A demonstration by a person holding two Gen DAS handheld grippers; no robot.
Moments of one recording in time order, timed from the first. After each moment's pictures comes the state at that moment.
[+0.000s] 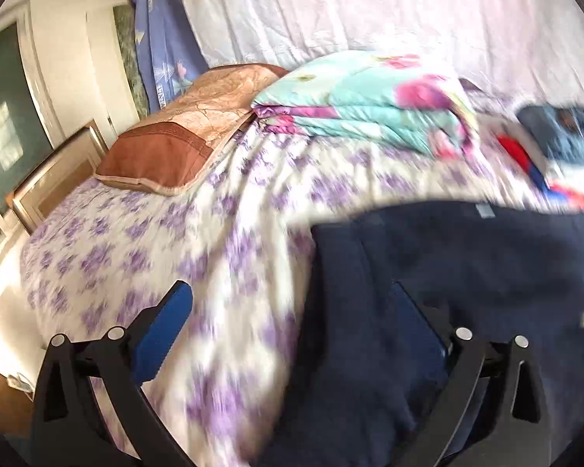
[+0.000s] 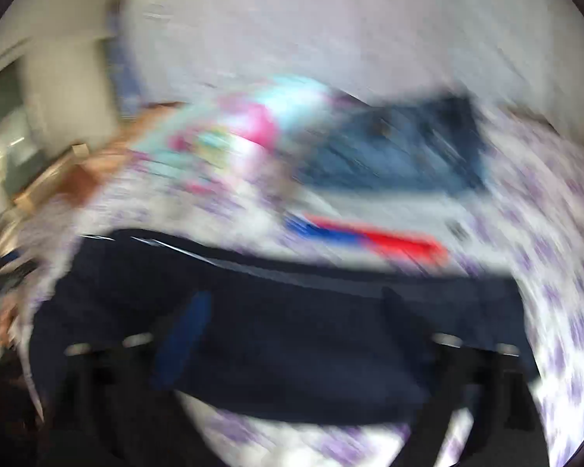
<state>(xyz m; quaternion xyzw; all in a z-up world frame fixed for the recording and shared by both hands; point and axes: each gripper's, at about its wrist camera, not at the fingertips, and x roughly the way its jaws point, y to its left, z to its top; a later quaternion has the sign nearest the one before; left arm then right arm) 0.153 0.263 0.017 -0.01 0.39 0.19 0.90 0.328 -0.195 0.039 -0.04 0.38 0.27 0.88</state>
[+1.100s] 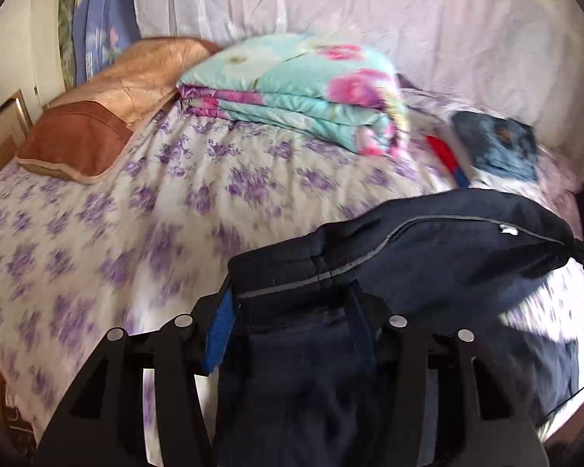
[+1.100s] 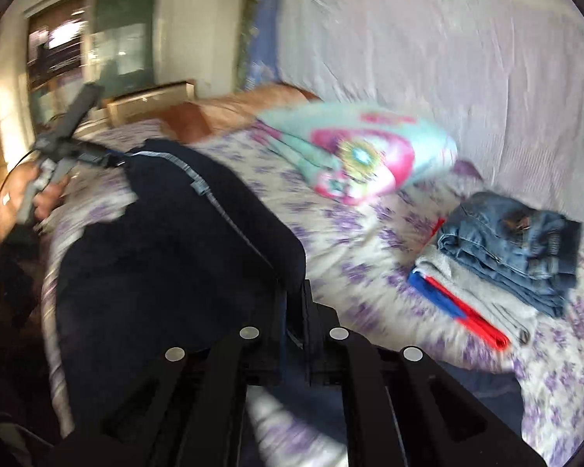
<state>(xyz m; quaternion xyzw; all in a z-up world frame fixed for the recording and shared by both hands) 0.130 0.250 0.038 -0.08 0.42 0.04 0.90 0.212 -0.129 0.069 -0.18 0.30 0.43 0.83</state>
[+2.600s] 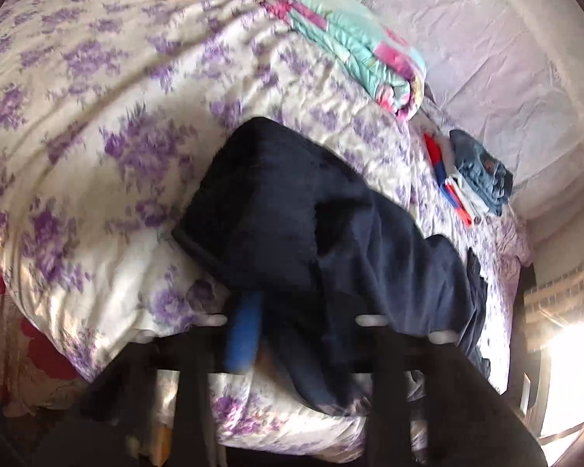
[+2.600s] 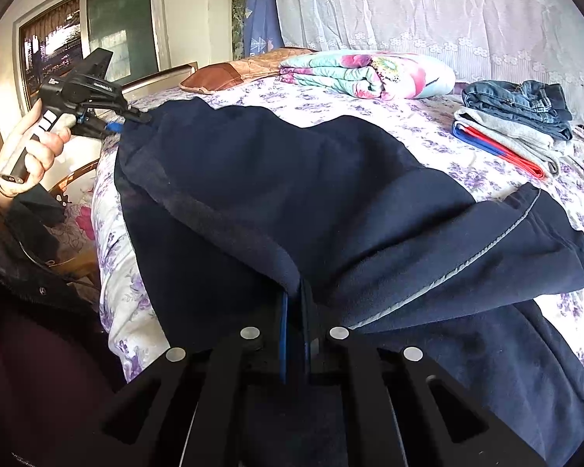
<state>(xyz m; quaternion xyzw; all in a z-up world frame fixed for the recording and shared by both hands) 0.012 0.248 -0.034 -0.34 0.44 0.04 0.83 0.045 -0.159 -0.050 -0.13 0.36 0.39 0.84</state>
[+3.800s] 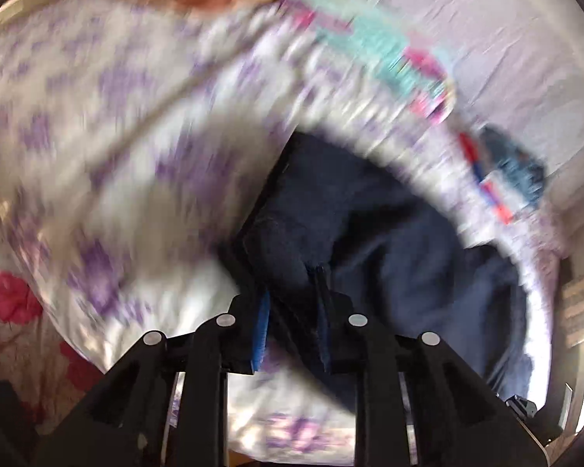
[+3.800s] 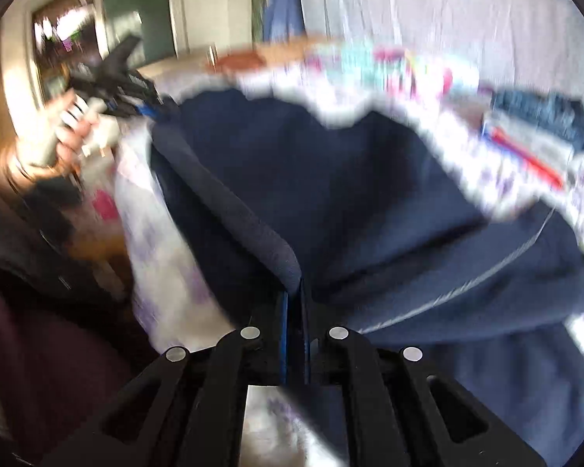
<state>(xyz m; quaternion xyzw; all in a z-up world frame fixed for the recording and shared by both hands) 0.013 0.265 -0.064 -0.27 0.46 0.10 0.84 0.023 -0.128 -0.061 -0.16 0.39 0.40 0.81</state>
